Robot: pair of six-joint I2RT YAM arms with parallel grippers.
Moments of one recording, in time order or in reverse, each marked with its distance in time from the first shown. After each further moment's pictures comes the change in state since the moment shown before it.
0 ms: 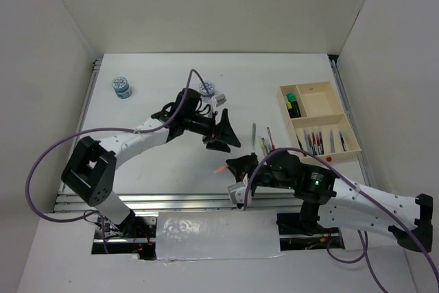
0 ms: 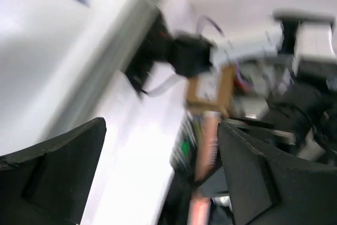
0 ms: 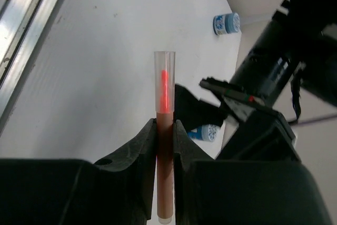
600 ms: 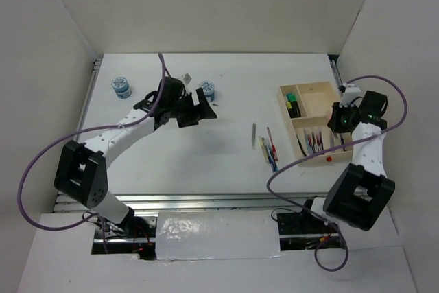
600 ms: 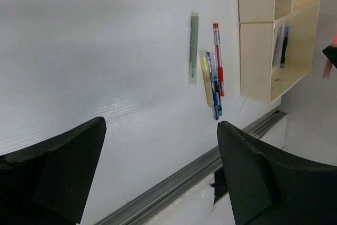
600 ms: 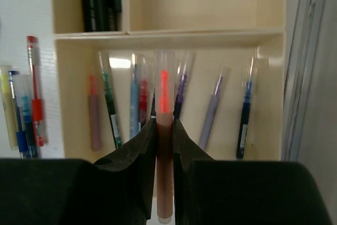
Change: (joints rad) left arm 0.203 -0.059 0.089 -0.280 -0.693 0.139; right arm -1.622 0.491 0.312 -0.254 -0.260 0.774
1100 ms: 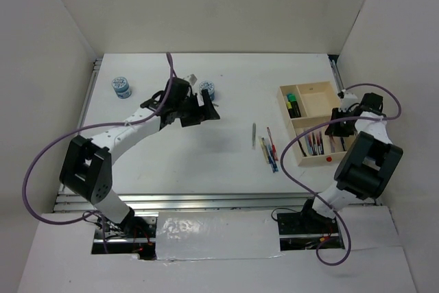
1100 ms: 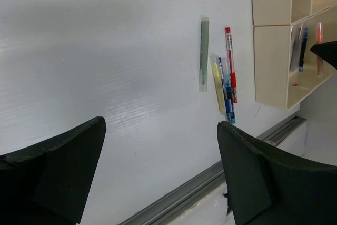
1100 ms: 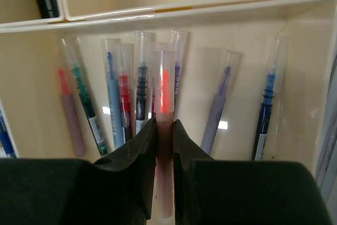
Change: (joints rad) left arm -0.053 0.049 0.028 0.008 -0.056 0.030; right arm -0.082 0.315 0.081 -0.040 -0.026 -0.004
